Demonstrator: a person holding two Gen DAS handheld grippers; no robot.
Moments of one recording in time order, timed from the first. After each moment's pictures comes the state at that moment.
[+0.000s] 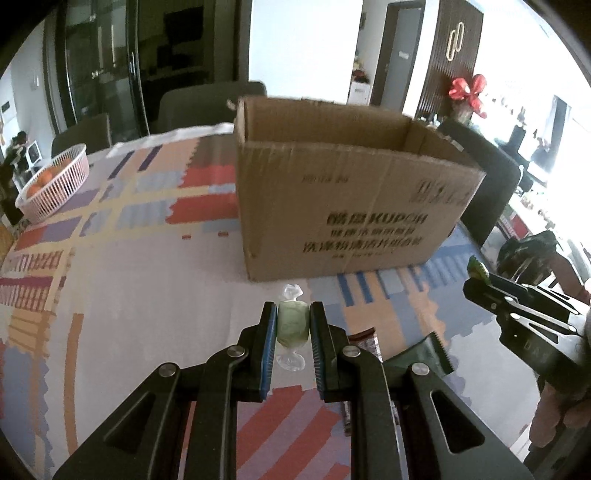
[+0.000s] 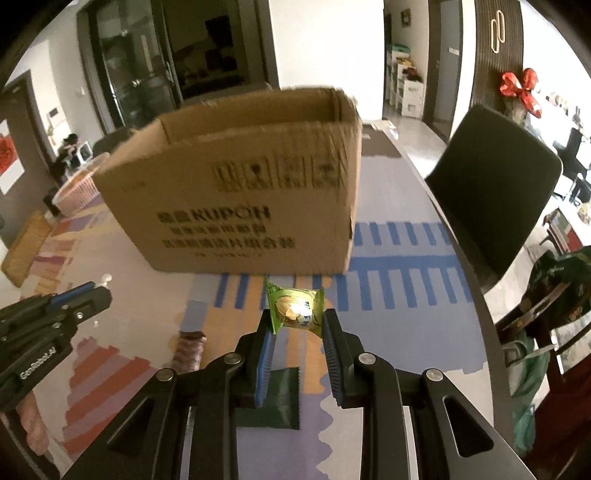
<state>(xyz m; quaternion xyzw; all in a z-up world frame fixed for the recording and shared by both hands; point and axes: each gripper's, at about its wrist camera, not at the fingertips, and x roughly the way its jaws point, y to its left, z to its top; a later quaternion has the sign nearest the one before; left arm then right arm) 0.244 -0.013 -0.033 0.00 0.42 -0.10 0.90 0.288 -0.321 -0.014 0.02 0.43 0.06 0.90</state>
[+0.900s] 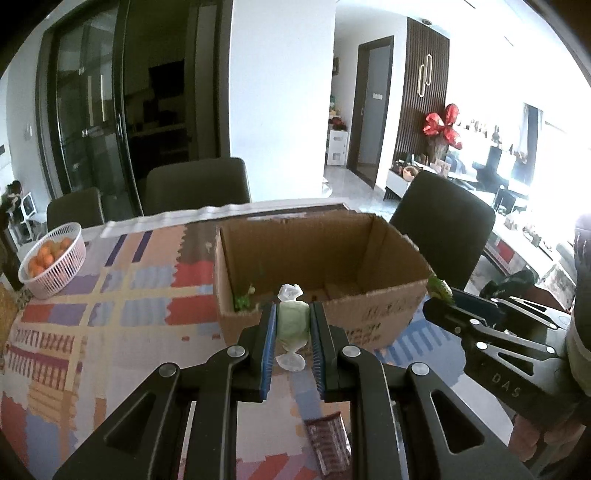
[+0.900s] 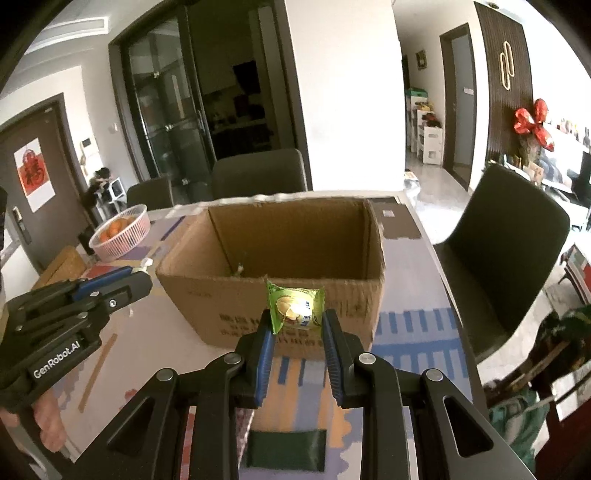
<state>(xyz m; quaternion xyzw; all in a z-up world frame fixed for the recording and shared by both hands) 0.269 -0.030 0.056 0.02 0.32 -0.13 0.94 0.311 -0.323 0.060 0.03 0.34 0.11 0.94</state>
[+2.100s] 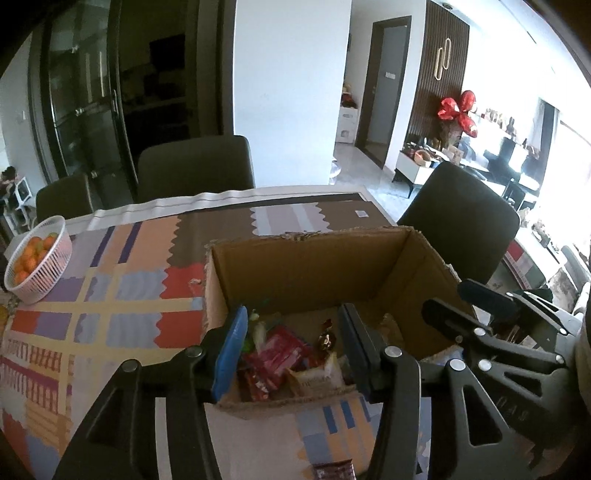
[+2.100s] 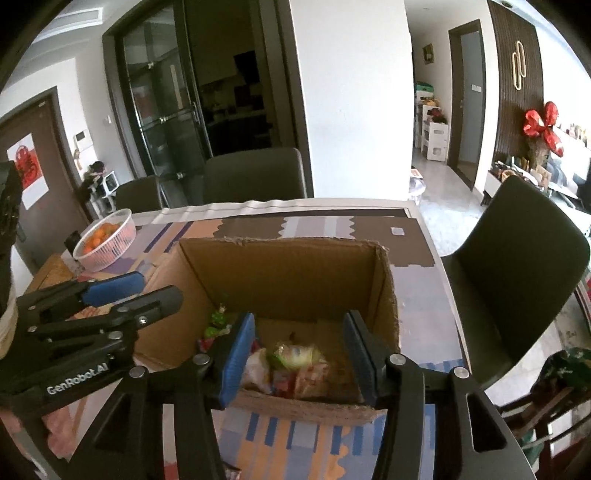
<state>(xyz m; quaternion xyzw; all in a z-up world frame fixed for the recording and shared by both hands) 0.353 -0.040 0.045 0.01 0.38 -0.12 0.92 0.397 -0.317 0.063 0.02 0.36 0.10 0.93</state>
